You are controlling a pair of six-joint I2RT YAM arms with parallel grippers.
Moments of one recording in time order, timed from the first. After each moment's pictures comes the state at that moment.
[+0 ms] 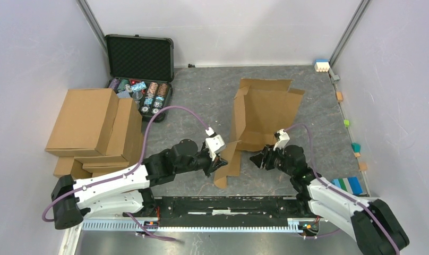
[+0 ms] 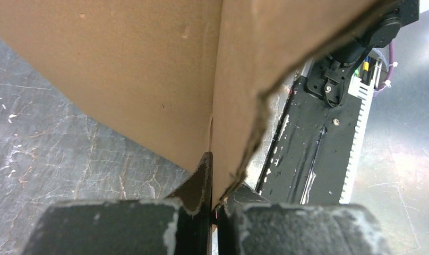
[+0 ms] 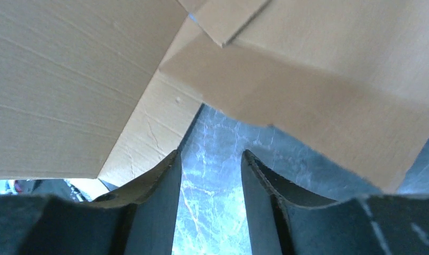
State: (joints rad) left arm -1.11 0.96 0.65 -0.07 0.10 -0.11; right arm 0.50 0.89 0.04 0.42 -0.26 0.58
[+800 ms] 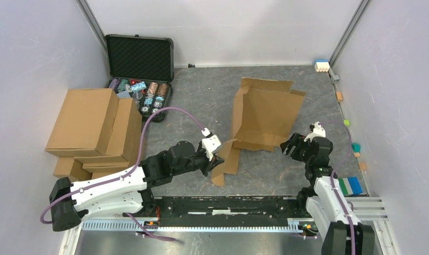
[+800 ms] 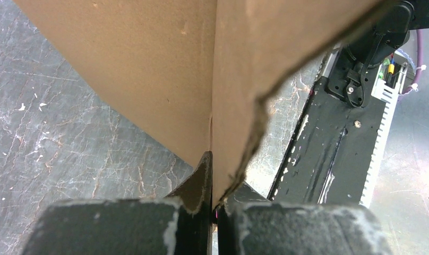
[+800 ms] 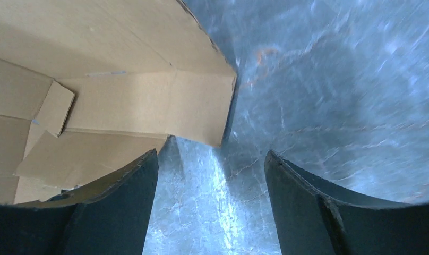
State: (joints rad) left arm -1.11 0.92 0.62 -0.07 0.02 -0.09; right arm -0.08 0.73 0.21 -0.03 -0.22 0.34
